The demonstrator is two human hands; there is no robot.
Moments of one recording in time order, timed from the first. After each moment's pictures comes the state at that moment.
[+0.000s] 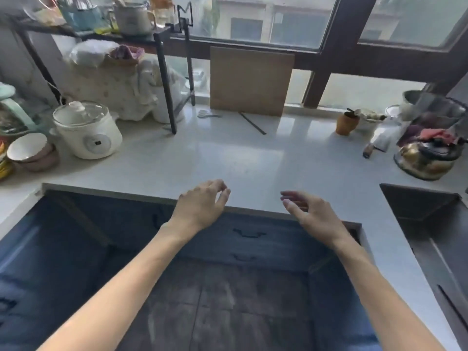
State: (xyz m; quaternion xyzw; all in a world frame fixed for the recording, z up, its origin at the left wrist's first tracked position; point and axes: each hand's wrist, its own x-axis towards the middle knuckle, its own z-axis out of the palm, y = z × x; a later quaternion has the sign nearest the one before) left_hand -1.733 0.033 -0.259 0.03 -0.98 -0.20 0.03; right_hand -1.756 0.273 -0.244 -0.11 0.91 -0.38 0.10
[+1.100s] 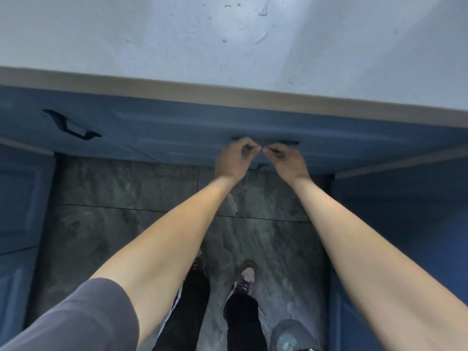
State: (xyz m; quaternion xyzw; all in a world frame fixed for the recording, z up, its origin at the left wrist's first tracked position) left_hand -1.890 0.084 -0.737 0.11 -0.85 -0.50 -0.13; right_hand -1.910 0.229 -0.723 0.08 0.86 -0.43 0.26
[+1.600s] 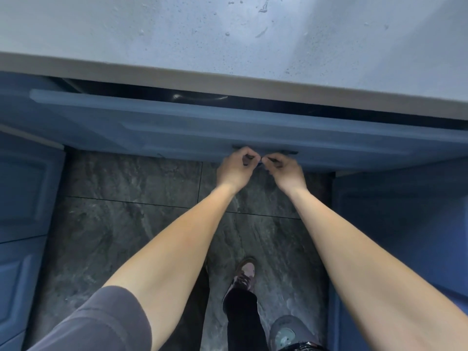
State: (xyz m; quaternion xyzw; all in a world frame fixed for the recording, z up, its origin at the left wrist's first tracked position) left_hand -1.848 0.095 -0.723 0.16 -0.85 -0.49 -0.15; right_hand -1.872 0.235 -0.734 0.09 0.86 -0.43 0.25
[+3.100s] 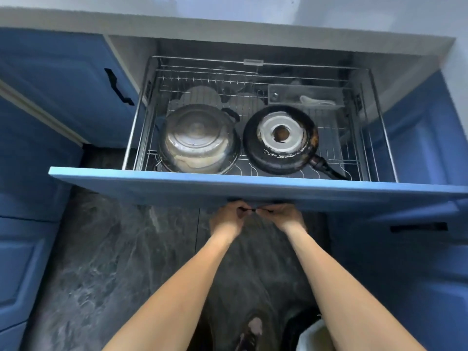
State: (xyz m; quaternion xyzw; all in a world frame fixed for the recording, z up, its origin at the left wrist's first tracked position) left_hand -1.572 0.122 -0.722 0.19 -0.86 -0.41 -0.24; right_hand -1.600 0.276 -0.724 0.19 0.82 -0.42 0.34
